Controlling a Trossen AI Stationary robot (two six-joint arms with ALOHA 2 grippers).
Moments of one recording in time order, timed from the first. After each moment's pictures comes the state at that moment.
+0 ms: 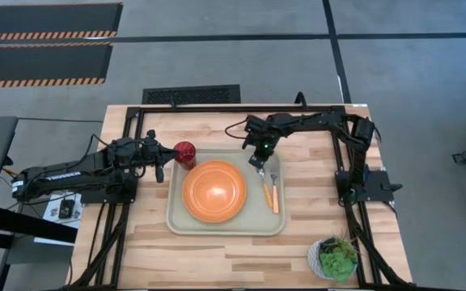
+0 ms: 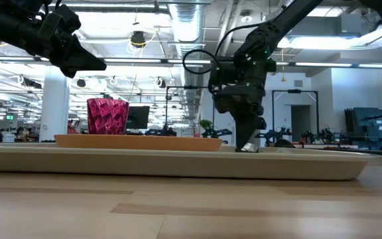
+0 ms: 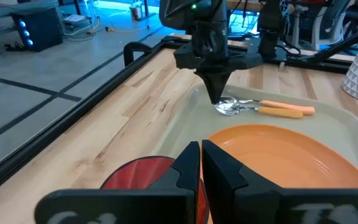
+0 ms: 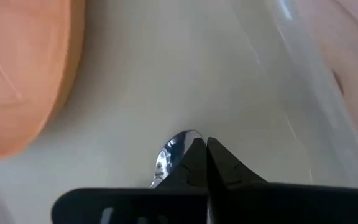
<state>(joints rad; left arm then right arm) 0.28 0.41 0.29 -0.14 -0.02 -0.05 -0.41 1.92 1.27 -0.69 -0.32 0.16</state>
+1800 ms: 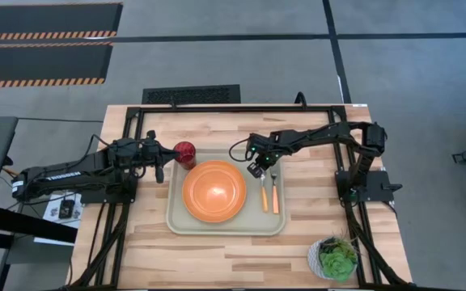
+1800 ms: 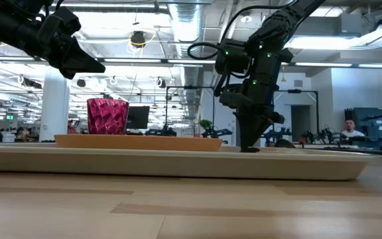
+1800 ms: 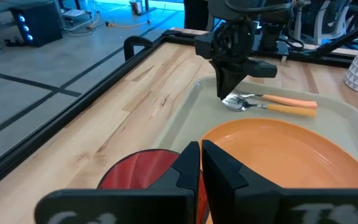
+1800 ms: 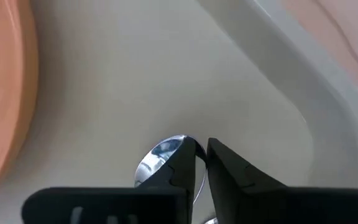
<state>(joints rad) 0.28 0.41 0.29 -0.17 -0.03 -0.05 -0.24 1.80 1.10 -0.55 0.01 0.56</state>
